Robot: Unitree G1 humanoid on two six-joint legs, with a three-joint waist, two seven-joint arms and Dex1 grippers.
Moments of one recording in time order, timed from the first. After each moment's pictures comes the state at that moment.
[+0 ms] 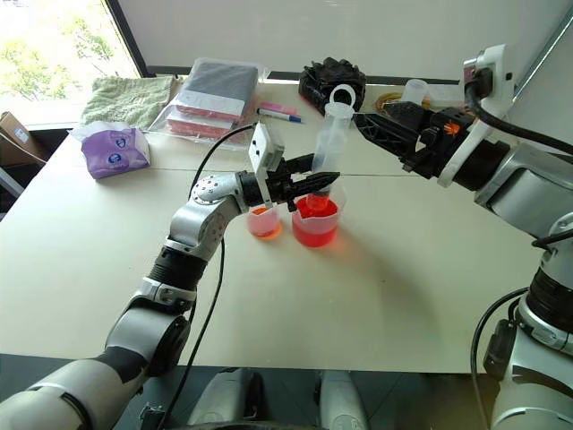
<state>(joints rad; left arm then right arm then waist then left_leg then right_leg) -0.83 0.08 -0.10 0.29 -0.33 0.26 -0.90 -0.67 -0.77 -0.45 -0.37 1.26 1.12 0.22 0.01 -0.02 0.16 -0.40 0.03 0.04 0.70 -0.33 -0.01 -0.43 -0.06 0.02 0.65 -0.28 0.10</state>
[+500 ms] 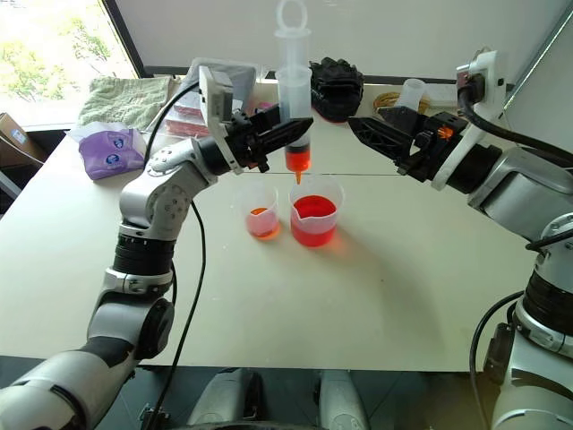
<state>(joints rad) -0.90 0.21 0.04 0.08 -0.50 0.49 -0.80 -0.65 -0.77 -0.42 -0.37 1.28 1.10 0.21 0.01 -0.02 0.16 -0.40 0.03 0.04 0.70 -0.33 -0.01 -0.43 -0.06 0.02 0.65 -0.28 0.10</state>
